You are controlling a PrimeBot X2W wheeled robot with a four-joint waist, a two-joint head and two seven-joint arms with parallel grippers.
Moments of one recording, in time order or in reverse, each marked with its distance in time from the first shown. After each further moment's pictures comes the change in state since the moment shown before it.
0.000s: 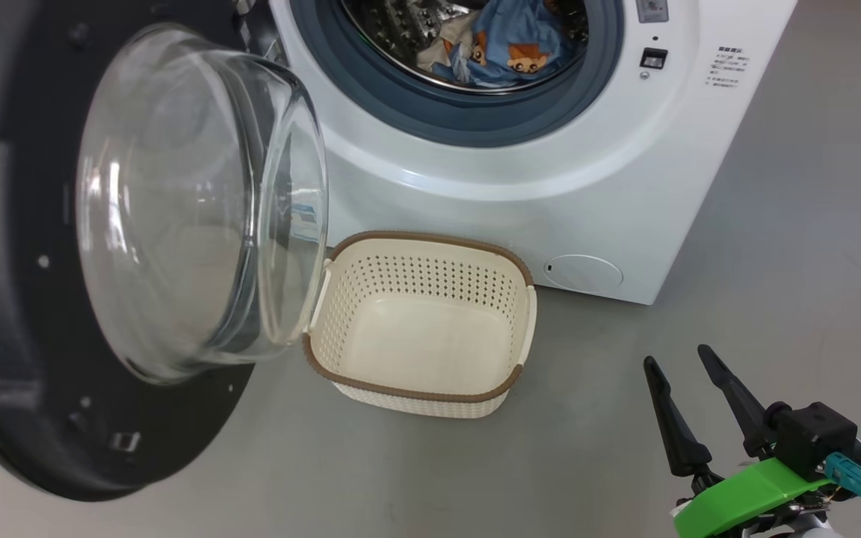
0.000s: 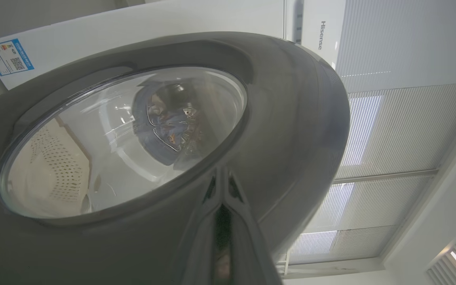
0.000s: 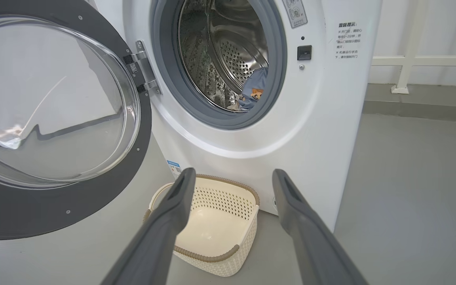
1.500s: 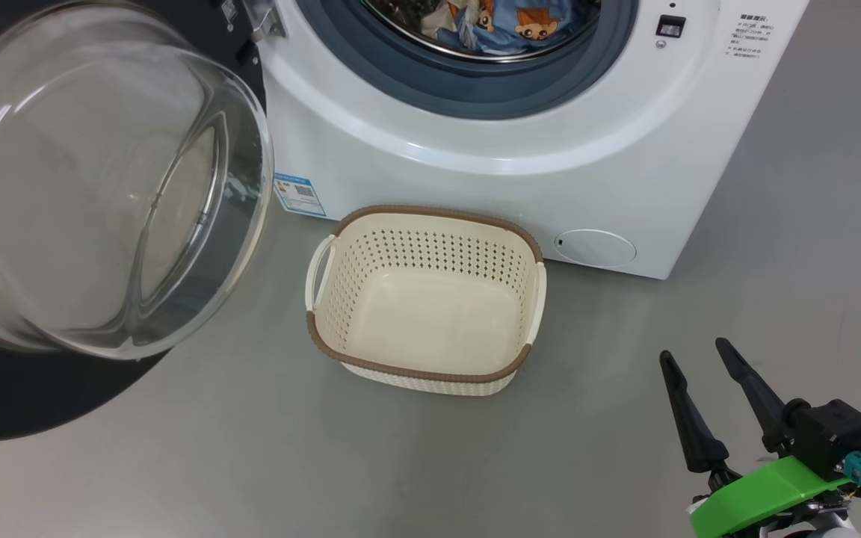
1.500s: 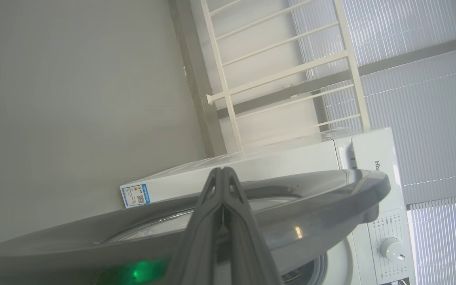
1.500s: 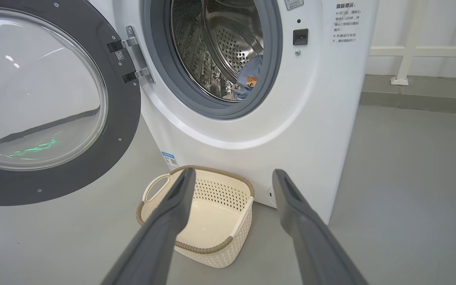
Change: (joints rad) left arm -0.186 0.188 0.055 0.402 0.253 -0.116 -0.396; right arm 0.015 -0.021 -0.019 -0.051 -0.012 0.000 0.017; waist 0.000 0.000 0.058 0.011
